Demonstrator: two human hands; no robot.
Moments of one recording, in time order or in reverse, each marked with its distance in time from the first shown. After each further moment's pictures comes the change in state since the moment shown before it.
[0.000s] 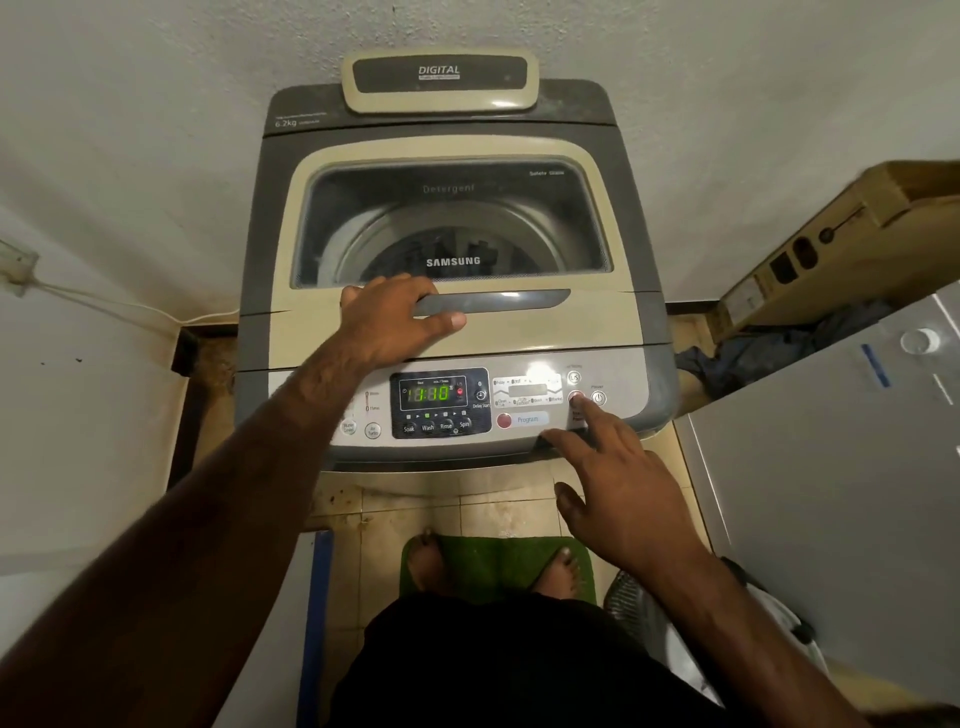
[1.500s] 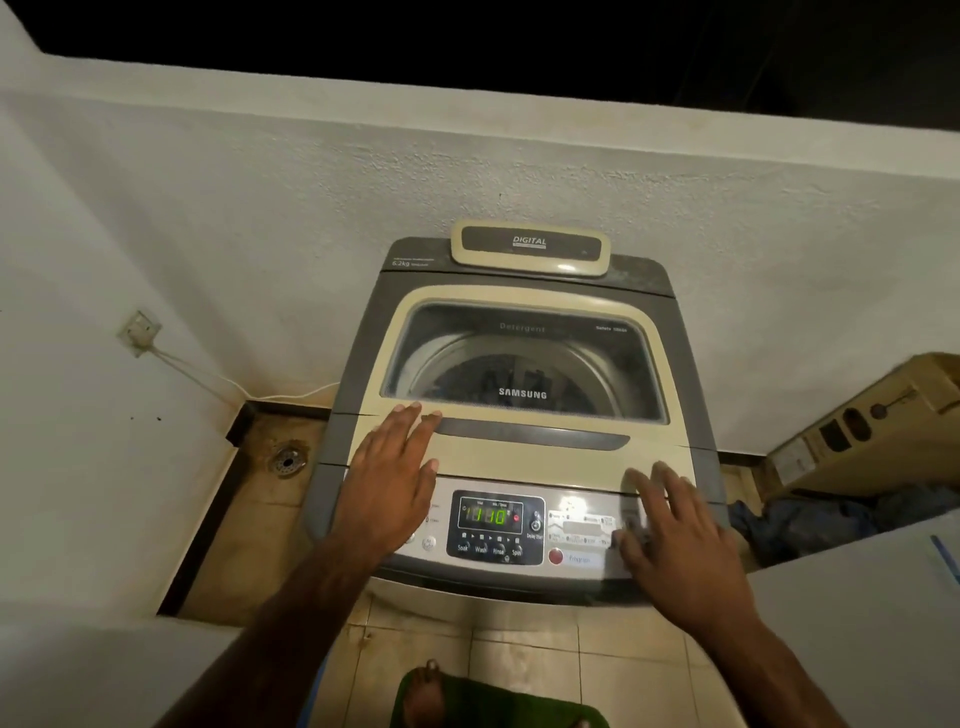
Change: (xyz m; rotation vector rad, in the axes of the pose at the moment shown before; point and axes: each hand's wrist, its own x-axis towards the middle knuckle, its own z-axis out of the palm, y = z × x) left_hand -0.077 -0.069 0.022 0.122 0.305 -0.019; right_hand 0.074 0.036 -0.015 0.031 0.085 0.107
